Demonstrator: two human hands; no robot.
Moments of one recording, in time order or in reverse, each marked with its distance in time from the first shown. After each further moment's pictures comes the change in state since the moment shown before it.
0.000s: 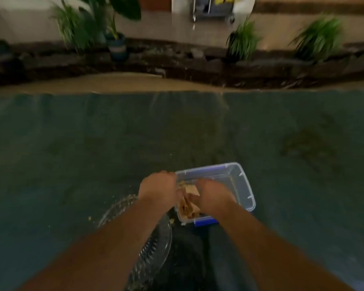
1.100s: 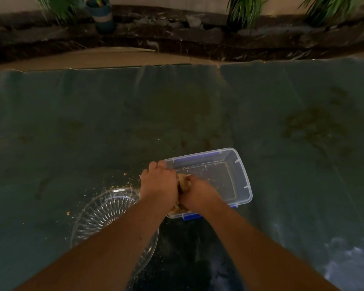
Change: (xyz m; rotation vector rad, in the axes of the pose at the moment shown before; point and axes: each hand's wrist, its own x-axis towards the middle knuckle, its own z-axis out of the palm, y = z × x) left_hand 0.028 0.038 0.056 0.200 -0.032 -0.054; right_hand 0.040 0.029 0.057 -0.022 -0.099 -0.153
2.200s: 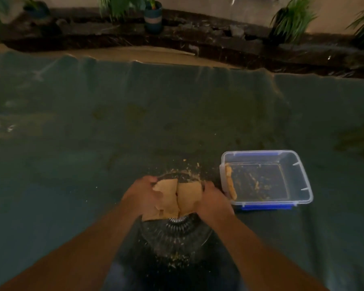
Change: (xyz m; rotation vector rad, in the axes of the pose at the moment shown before) left_hand -0.098 -0.229 0.058 -0.907 -0.228 -0.440; right_hand -0.045 -0.147 0.057 0.310 0.064 0.195
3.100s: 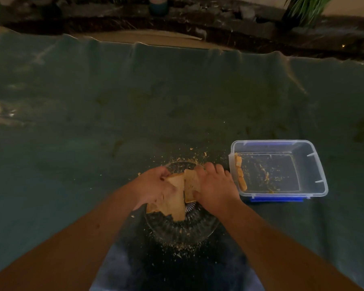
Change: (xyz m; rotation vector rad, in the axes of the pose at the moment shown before) left_hand -0.007 0.001 -0.006 -0.246 -0.287 0.025; right_hand 0.031 0.009 0.017 -0.611 0.162 -0.475
